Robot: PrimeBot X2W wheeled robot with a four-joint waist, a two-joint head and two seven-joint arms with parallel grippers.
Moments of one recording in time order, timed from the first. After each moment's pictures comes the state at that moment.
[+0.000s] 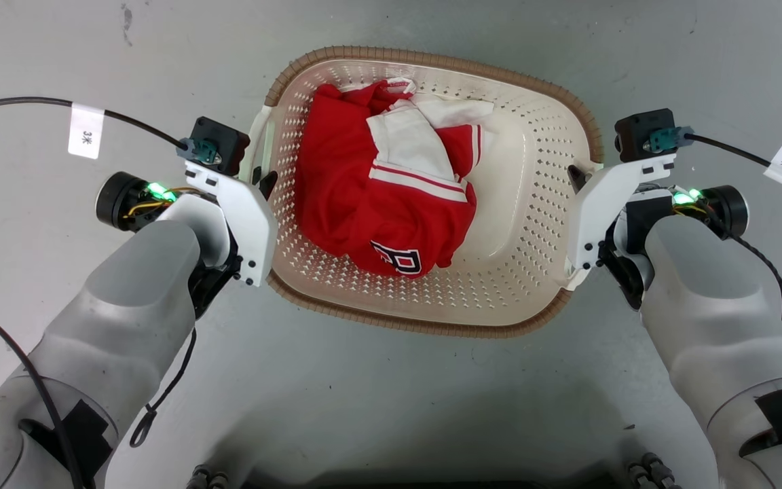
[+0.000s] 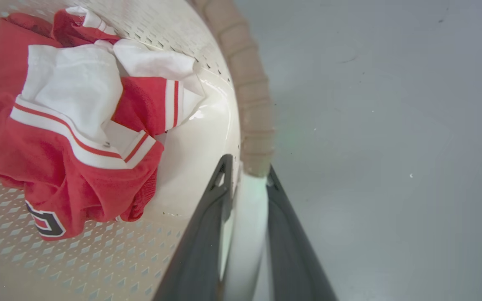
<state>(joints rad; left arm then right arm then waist) -1.06 0.34 -1.11 1.04 -0.92 -0.13 -0.04 -1.01 -0.05 0.25 1.28 0.21 0.13 -0.01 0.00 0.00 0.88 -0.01</state>
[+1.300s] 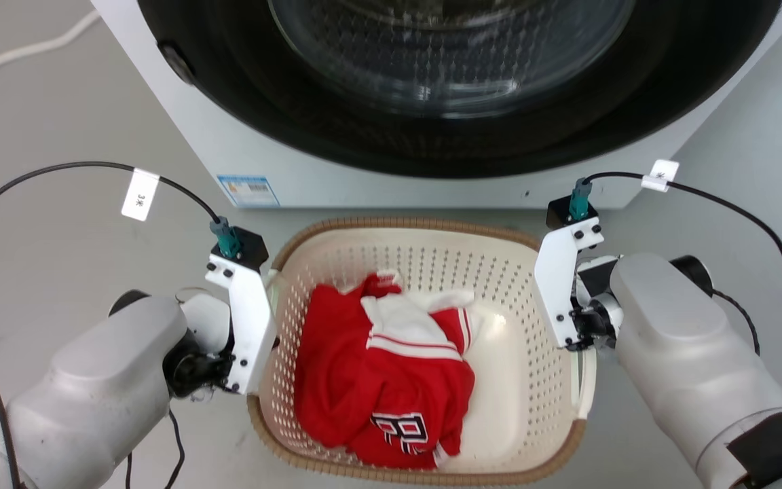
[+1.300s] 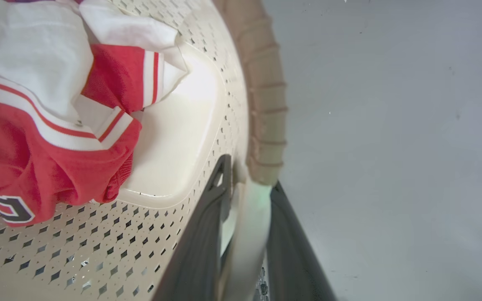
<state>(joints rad) -0.92 0.55 -1.28 0.63 -1.23 -0.12 0.51 -0.93 -0.06 0.53 1.19 0.39 0.13 0.69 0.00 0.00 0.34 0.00</state>
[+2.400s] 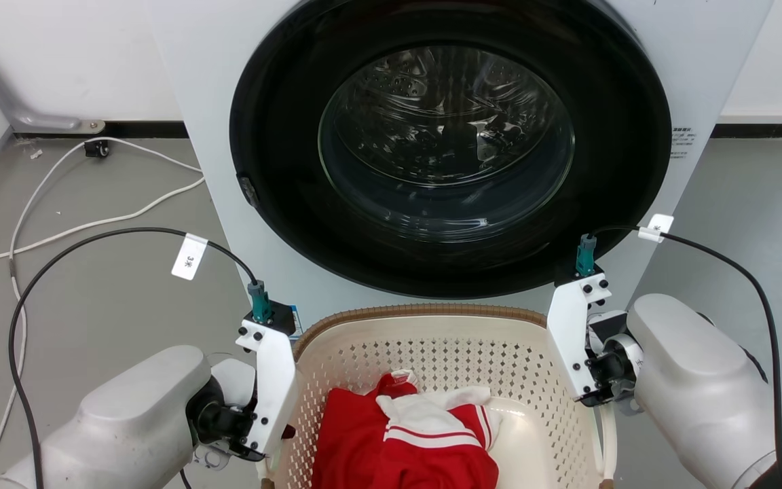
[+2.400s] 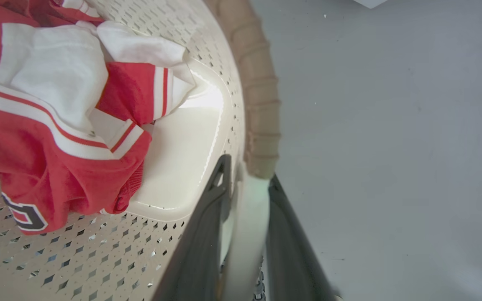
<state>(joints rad) -0.80 0.52 -1.28 0.59 -1.30 -0.12 0.76 -0.83 -0.16 0.78 1.07 0.71 0.13 0.88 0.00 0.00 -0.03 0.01</state>
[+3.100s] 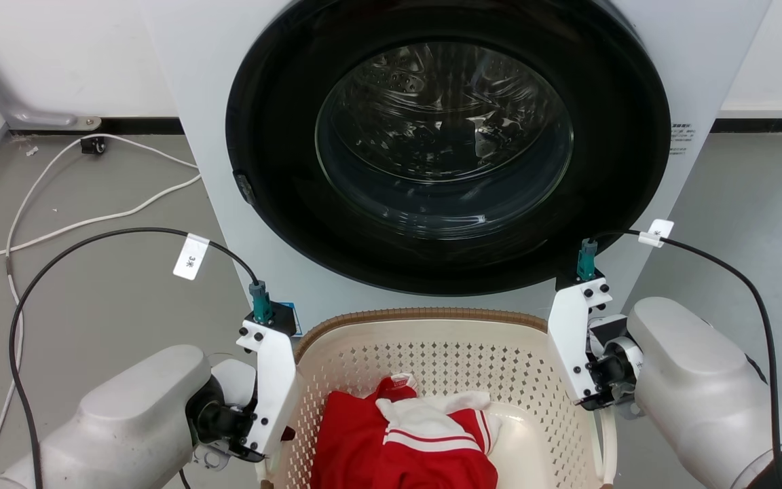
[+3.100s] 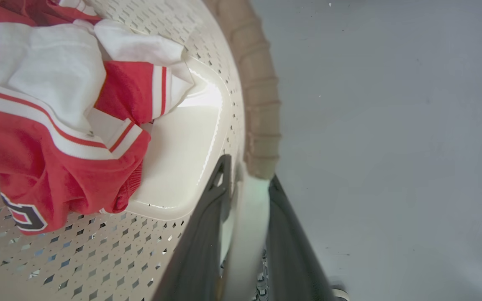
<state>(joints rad) -0.80 0.53 -1.28 0.58 -1.30 -0.12 0.78 -0.84 -0.16 0.83 1.10 0.77 0.13 0.87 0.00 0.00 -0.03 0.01</state>
